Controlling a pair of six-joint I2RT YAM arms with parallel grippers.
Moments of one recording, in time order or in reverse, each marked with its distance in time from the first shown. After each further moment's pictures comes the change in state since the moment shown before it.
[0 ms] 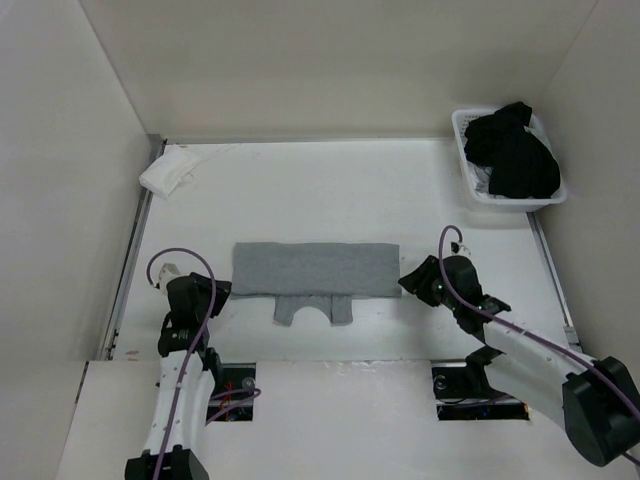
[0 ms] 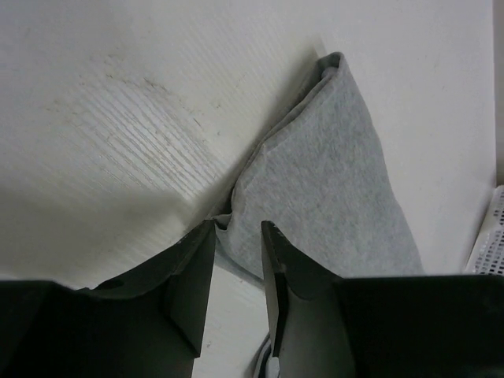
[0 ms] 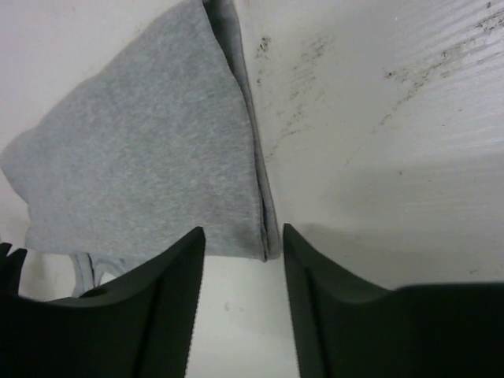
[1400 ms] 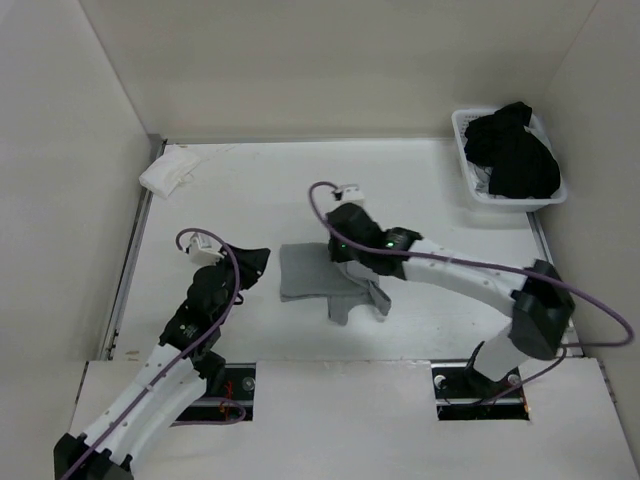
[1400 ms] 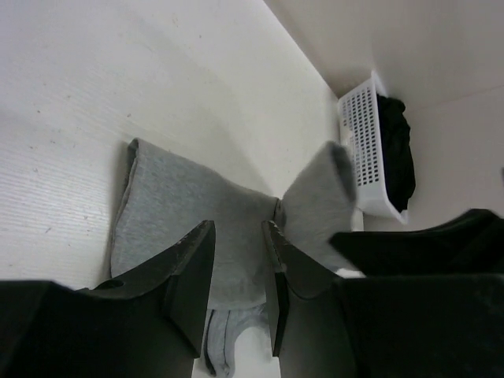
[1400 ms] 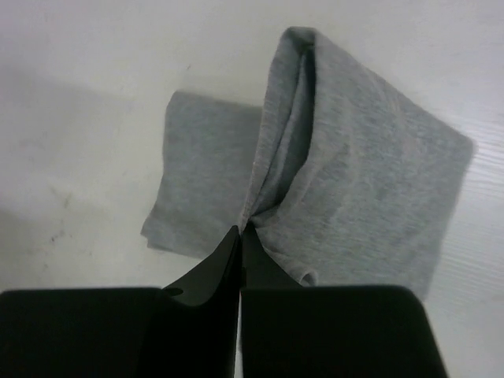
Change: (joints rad) left arm -0.621 0.027 0.174 0.249 -0.295 -0.091; right arm 0.474 0.588 0.915 -0.352 0.318 -0.330
